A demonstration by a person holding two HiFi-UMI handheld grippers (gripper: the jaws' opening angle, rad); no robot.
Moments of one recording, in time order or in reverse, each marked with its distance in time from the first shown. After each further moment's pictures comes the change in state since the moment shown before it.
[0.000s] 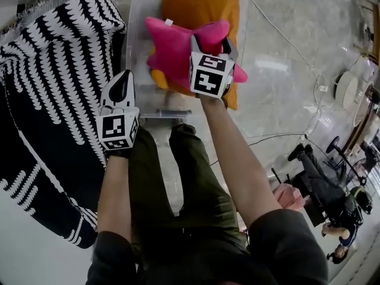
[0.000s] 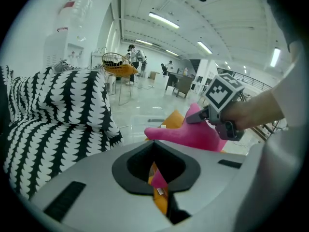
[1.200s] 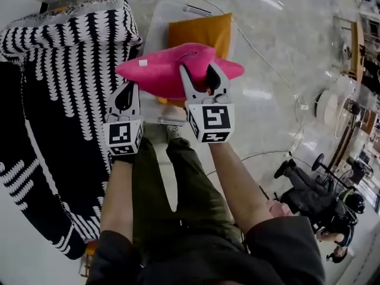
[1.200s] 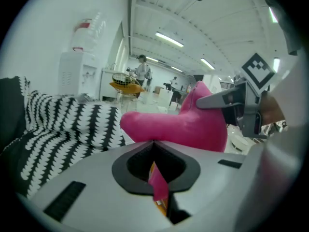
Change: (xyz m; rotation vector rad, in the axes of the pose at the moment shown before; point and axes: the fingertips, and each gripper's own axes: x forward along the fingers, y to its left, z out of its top) left arm -0.121 0.022 0.086 -0.058 -0.193 0.061; right arm -0.222 0.119 0.120 -0.194 -0.403 0.330
